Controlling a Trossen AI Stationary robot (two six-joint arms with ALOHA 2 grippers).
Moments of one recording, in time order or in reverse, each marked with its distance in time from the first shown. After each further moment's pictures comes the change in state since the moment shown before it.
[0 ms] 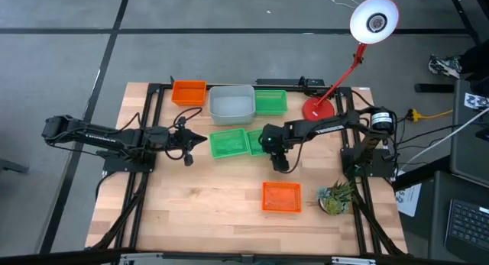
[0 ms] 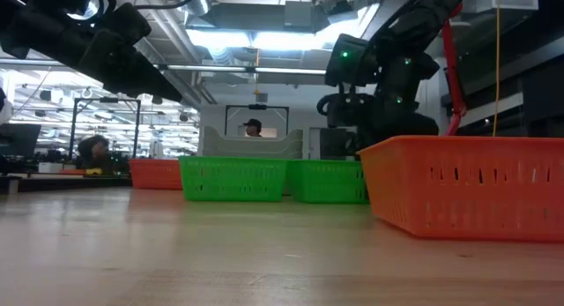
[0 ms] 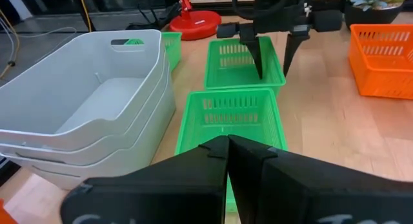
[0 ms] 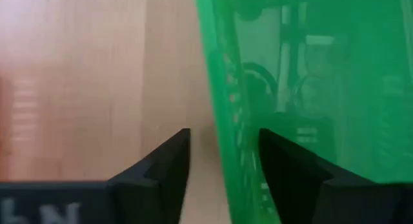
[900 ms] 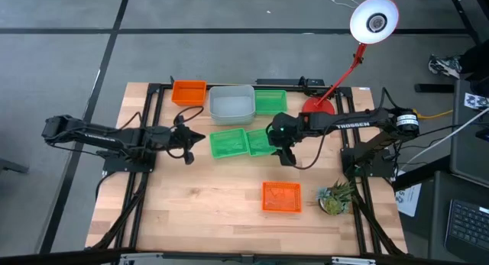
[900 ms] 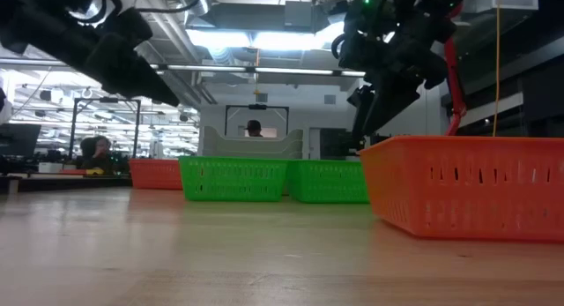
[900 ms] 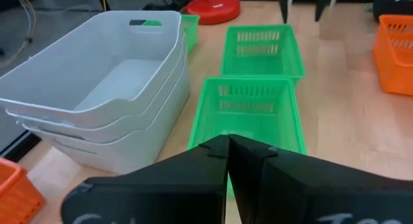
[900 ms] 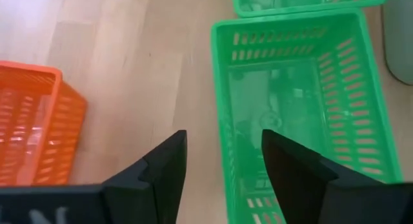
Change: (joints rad) left arm 0.000 0.000 0.037 -0.103 -0.059 -0.065; right arm -0.015 -0.249 0.000 -0.059 -0.050 -0.075
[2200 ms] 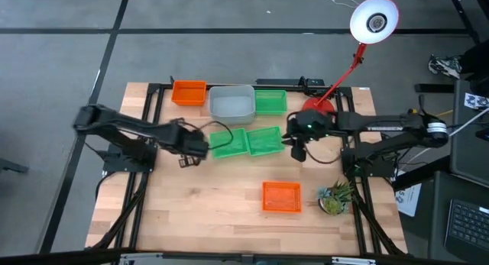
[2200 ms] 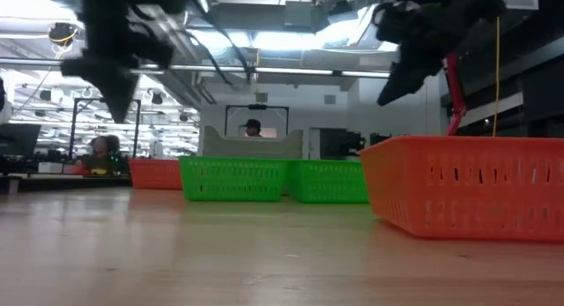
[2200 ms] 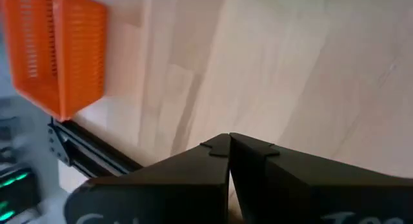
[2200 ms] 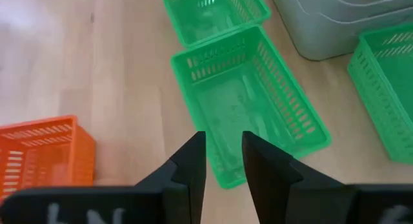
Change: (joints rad) left arm -0.085 0.698 0.718 -1.326 -0.078 -0.395; right arm -0.006 -0.357 -0.166 0.027 0.131 0.286
